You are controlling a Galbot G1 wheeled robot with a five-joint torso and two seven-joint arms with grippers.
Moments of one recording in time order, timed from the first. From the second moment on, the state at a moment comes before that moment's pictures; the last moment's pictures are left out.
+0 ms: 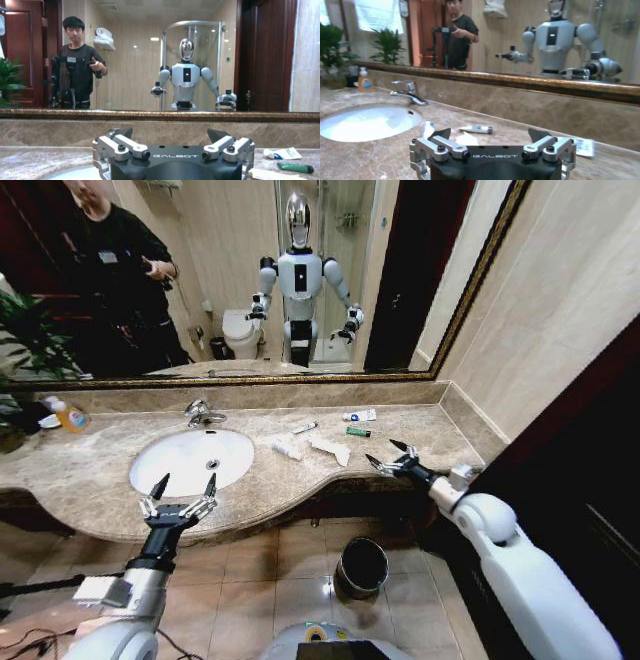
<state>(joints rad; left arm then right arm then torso) 1.84 -1.36 -0.82 -2.47 -0.37 0.04 0.05 -1.08 0.96 0.48 1.89 0.53 -0.25 -0.42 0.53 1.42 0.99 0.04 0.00</state>
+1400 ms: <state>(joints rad) 1.84 -1.36 -0.82 -2.47 -0.37 0.04 0.05 -0.64 1.12 0.05 1.55 0.41 -0.58 -0.21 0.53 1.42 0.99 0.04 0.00</state>
